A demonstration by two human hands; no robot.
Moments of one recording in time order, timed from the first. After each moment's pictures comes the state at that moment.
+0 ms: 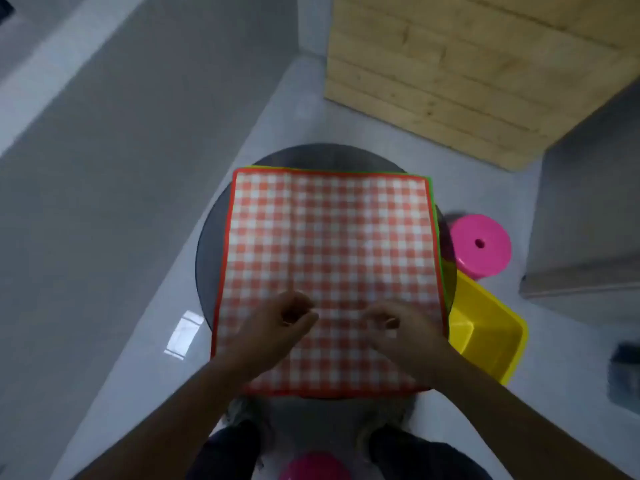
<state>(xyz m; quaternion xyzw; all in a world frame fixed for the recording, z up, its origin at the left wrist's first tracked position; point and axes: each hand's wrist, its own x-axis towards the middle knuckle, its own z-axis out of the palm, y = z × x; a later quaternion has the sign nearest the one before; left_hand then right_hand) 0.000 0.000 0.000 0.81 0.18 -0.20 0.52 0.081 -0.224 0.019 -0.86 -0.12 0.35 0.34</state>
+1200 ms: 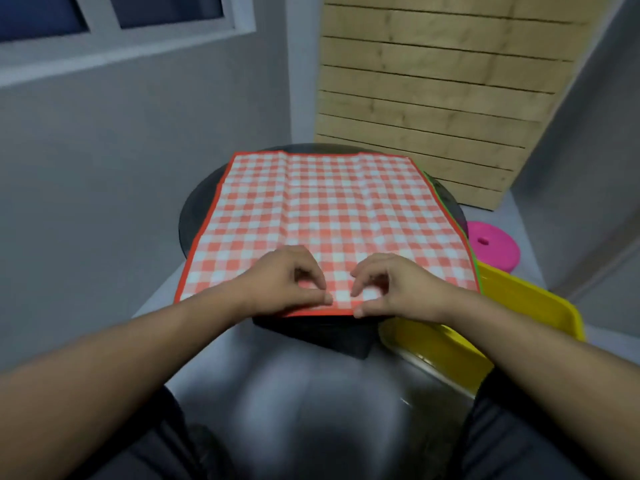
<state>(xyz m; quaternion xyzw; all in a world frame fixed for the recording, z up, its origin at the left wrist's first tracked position) -0.087 -0.035 -0.174 0.93 -0.10 -0.02 0.35 -0.017 -0.270 -0.168 -0.85 -0.39 0.16 0.31</state>
